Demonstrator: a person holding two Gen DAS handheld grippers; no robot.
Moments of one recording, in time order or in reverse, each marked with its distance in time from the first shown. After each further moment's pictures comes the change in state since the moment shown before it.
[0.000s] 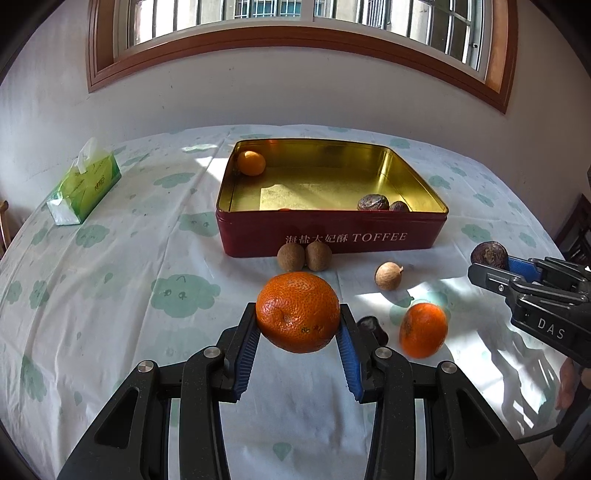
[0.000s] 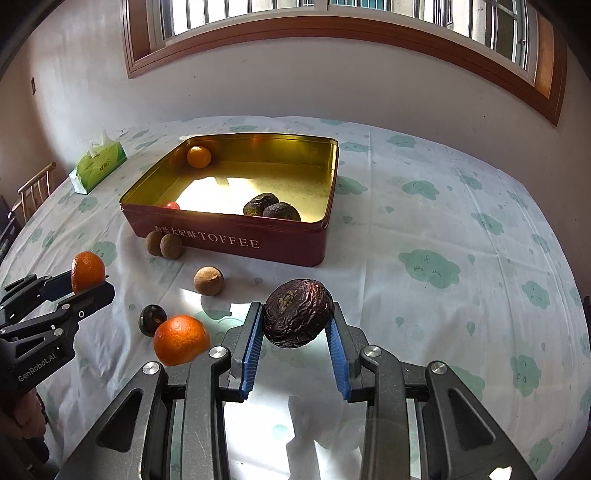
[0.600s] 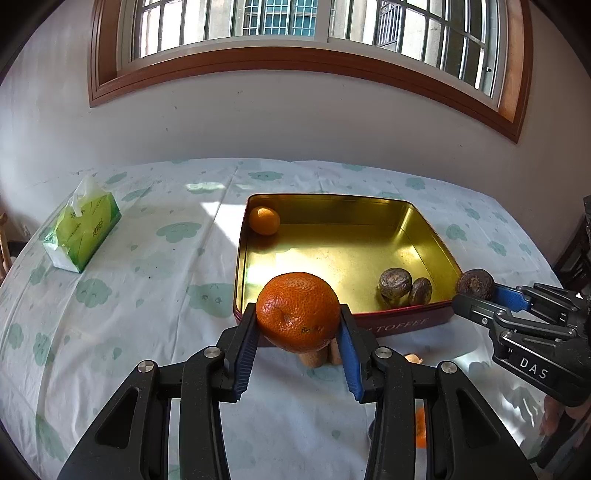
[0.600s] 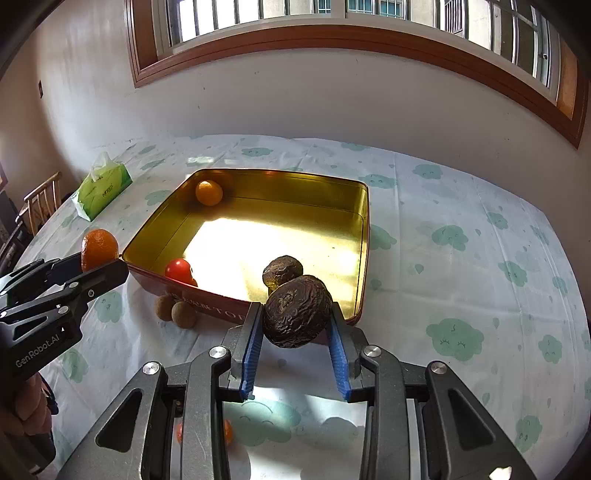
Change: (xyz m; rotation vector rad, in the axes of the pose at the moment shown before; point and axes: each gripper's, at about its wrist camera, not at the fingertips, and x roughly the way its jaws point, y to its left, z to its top) left arm 0.018 0.023 0.069 -0.033 -0.054 -0.002; right arm 0.024 0.015 0.062 -0.012 -0.022 0.041
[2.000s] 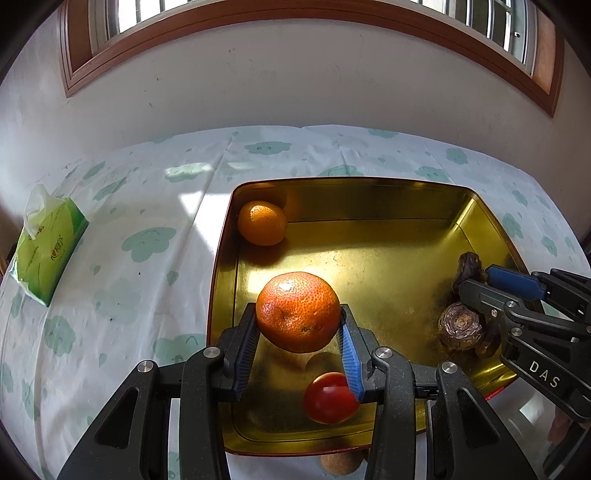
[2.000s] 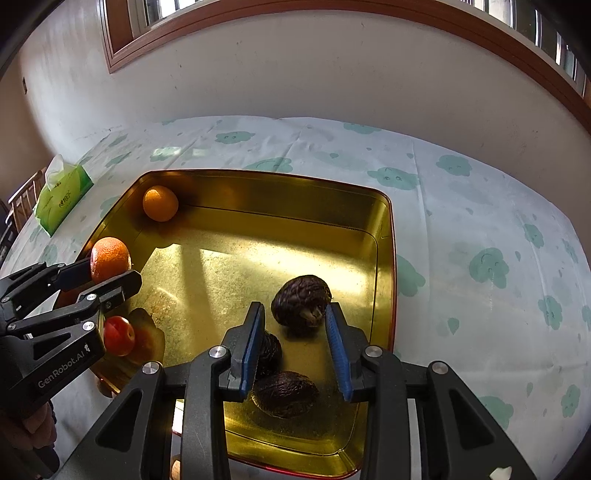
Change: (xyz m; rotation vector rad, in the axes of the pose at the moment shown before) left arm 0.107 0.002 0.041 0.038 0.150 0.074; right arm 0.094 -0.016 0.050 0.012 0.097 -0.003
